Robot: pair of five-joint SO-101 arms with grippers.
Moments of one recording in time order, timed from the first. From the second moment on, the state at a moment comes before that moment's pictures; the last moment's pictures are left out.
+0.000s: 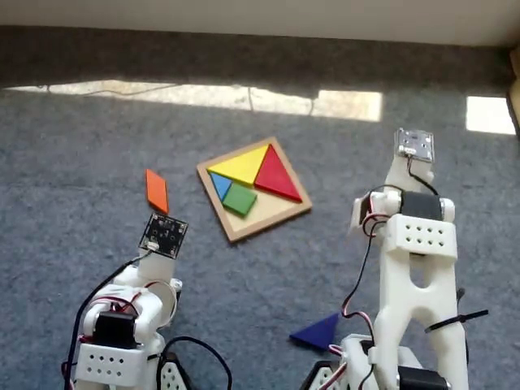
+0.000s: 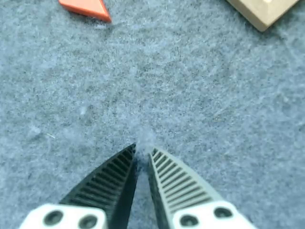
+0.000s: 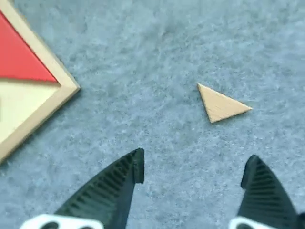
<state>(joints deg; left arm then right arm) 1.1 -100.6 96.0 74.9 -5.6 1.3 -29.3 38.0 68.9 -5.7</state>
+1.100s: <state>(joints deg) 1.1 -100.6 96.0 74.9 -5.6 8.9 -1.3 35.2 49.1 -34.3</state>
